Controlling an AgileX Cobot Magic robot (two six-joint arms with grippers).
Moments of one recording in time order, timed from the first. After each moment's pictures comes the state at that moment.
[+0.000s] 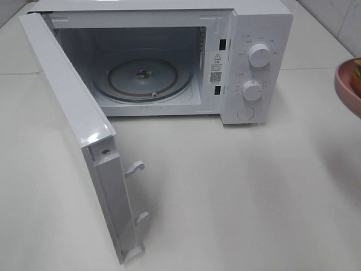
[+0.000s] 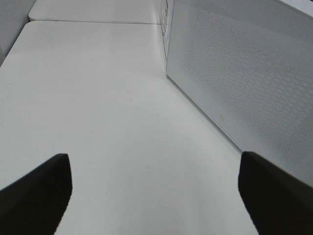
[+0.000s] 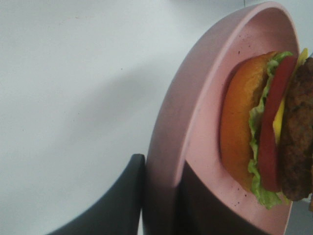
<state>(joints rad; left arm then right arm) 0.02 0.00 -0.52 -0.13 1.07 0.05 0.64 0.73 -0.53 -0.71 0.89 -0.35</state>
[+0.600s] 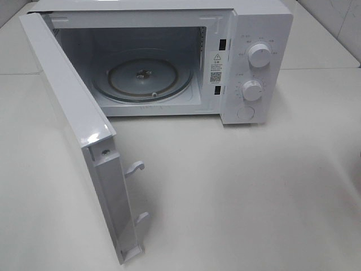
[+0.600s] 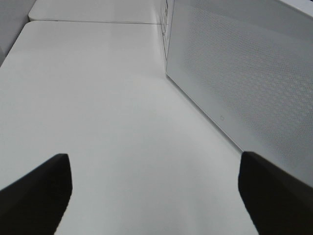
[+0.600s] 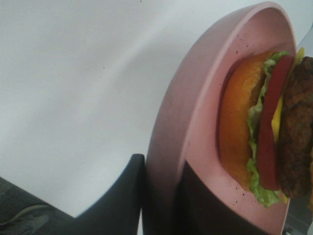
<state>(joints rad) 0.02 0.00 -0.52 -0.13 1.07 0.05 0.64 0.96 -0.53 -0.75 1.02 0.02</state>
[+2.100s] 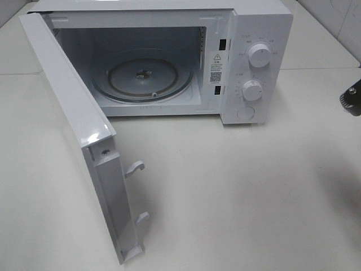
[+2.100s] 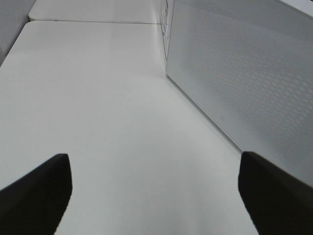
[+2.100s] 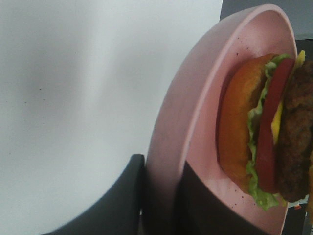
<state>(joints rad) 0.02 0.00 -0.52 -0.13 1.07 0.05 0.64 1.26 -0.64 -0.87 1.17 0.71</state>
